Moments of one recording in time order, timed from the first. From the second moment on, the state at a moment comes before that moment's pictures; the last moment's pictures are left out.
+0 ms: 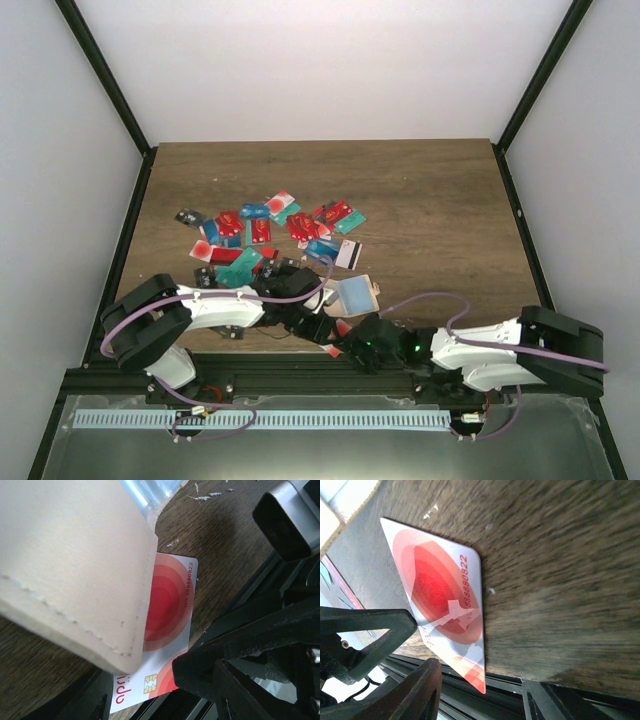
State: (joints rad) left arm -1.00 1.57 0.69 -0.16 0.47 -0.64; right arm 1.23 1.18 0.21 0.16 -0.03 1.85
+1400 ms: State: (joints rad) left arm -1.01 1.54 0.66 -0.19 0.44 -0.68; right arm 1.24 0.89 0.15 0.02 -0.15 1.89
